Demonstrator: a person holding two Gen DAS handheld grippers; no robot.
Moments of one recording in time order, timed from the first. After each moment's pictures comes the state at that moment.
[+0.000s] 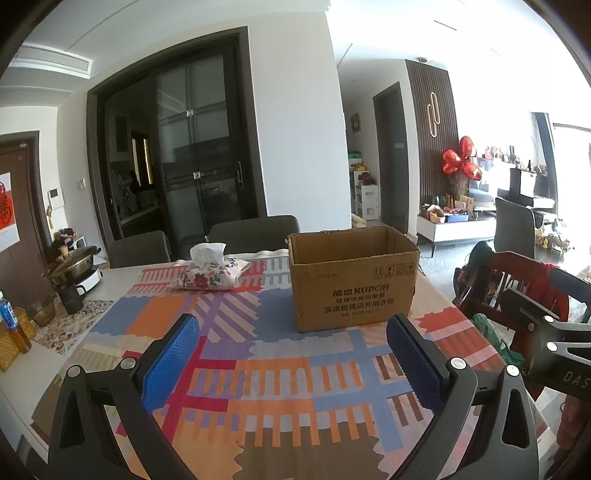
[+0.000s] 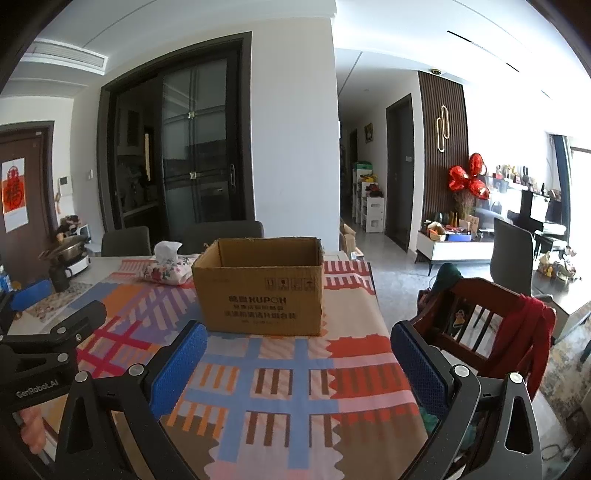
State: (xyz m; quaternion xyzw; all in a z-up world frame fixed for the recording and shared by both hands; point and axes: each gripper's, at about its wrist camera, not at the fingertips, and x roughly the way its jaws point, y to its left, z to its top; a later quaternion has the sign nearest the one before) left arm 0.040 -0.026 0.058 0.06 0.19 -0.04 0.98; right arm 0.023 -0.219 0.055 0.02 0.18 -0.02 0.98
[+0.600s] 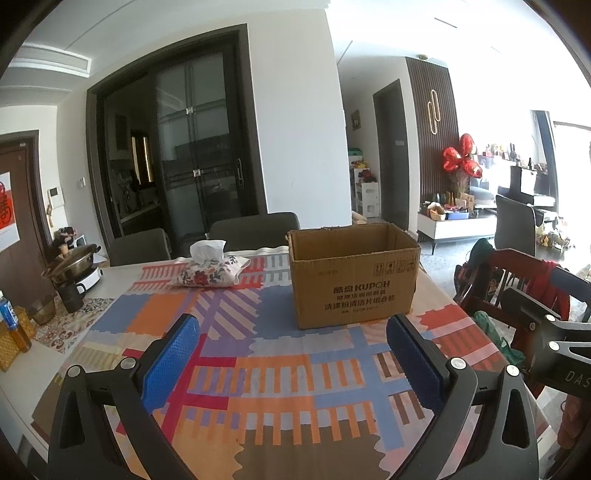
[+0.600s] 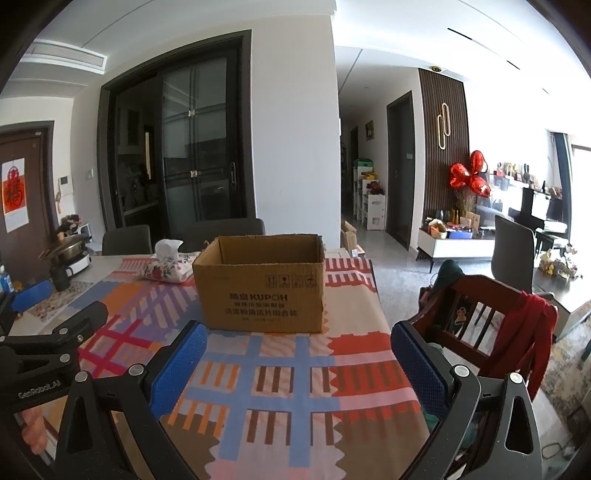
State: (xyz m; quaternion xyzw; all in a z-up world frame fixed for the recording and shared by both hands) left arm 0.041 -0.026 0.054 0.06 0.19 -0.04 0.98; right arm 0.024 -0.218 0.053 0.02 0.18 -0.02 0.98
